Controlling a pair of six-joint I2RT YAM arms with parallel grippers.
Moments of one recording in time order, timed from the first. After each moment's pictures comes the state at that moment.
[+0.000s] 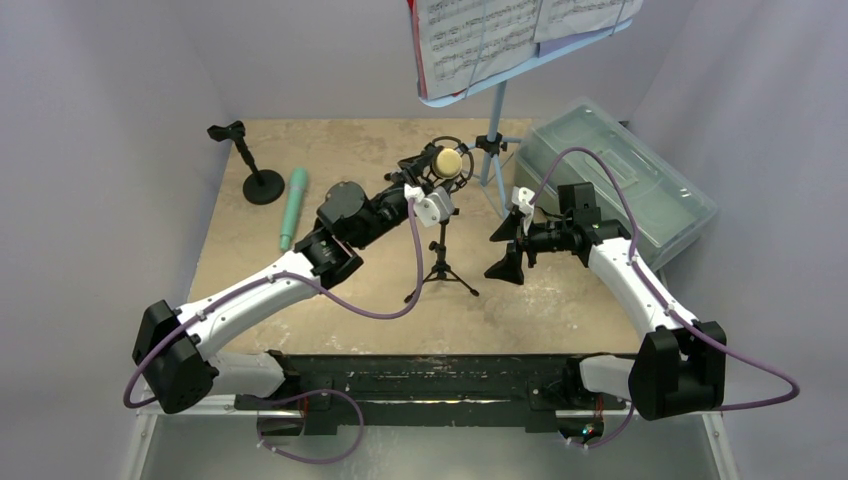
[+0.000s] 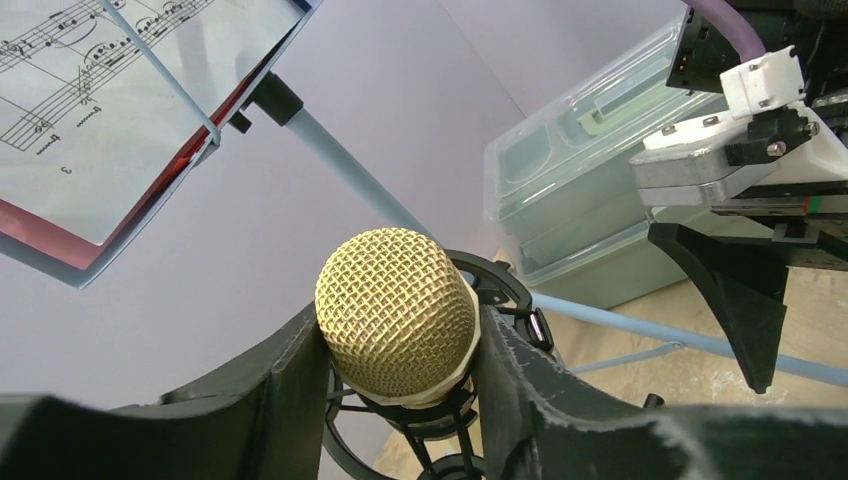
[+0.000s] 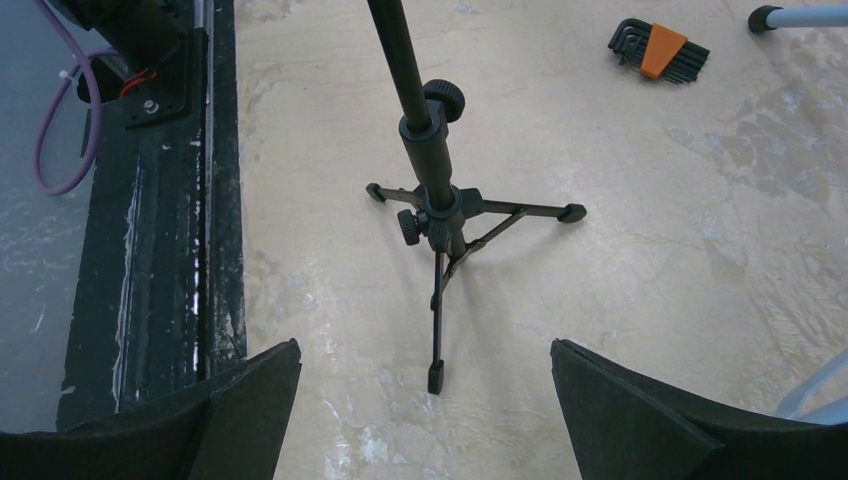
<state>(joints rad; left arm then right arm) -0.82 1.27 1.03 0.47 0.14 0.68 0.16 1.25 0.90 -0.58 -1.06 -0.69</state>
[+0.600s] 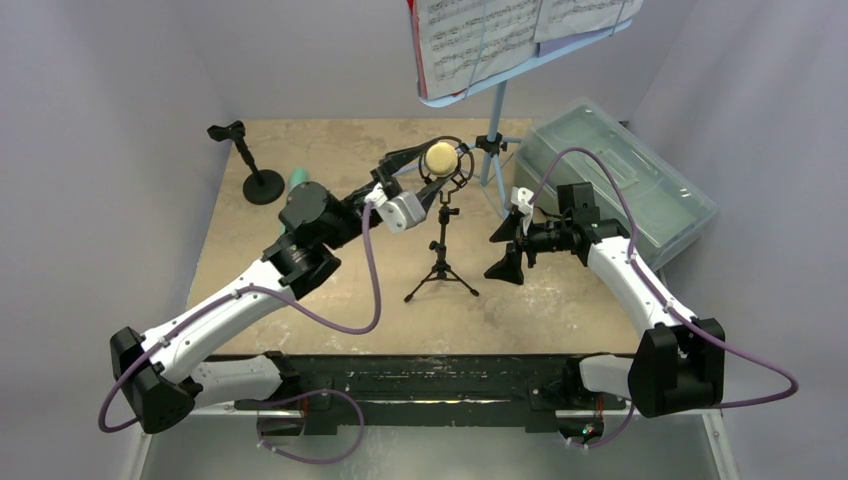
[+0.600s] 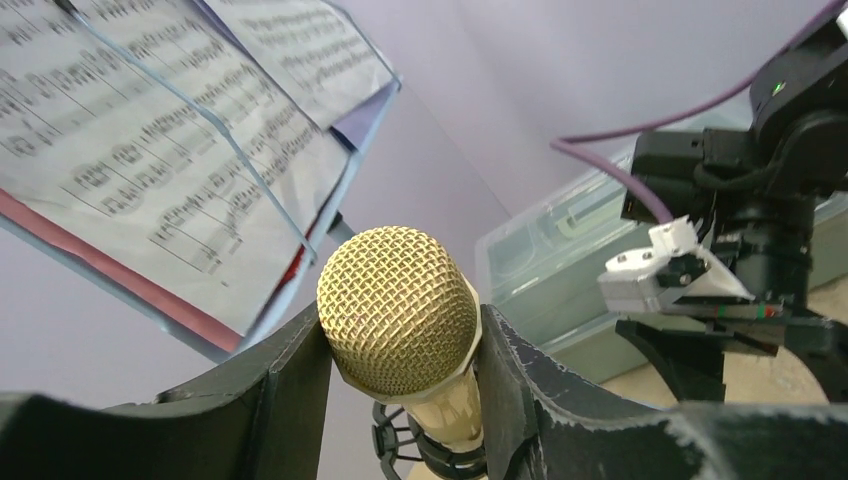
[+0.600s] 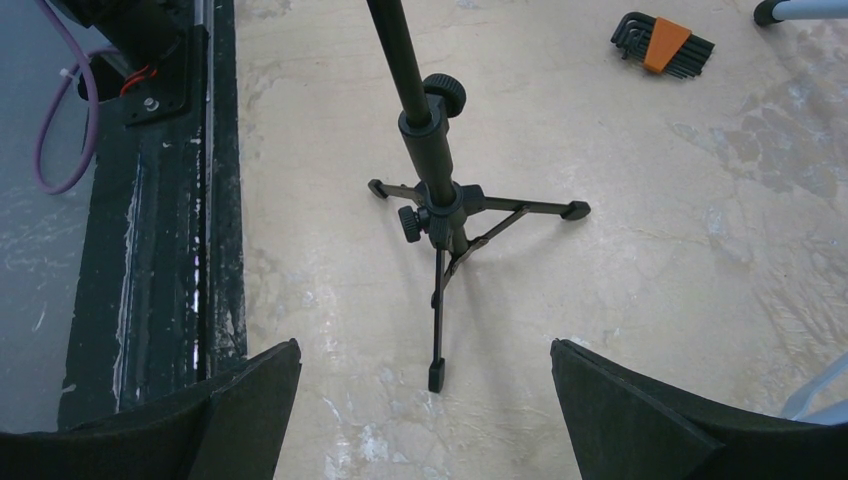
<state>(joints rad) -0.82 1.16 1.09 0.40 0.26 0.62 0.16 1.26 0.90 -0.58 -1.06 -0.70</state>
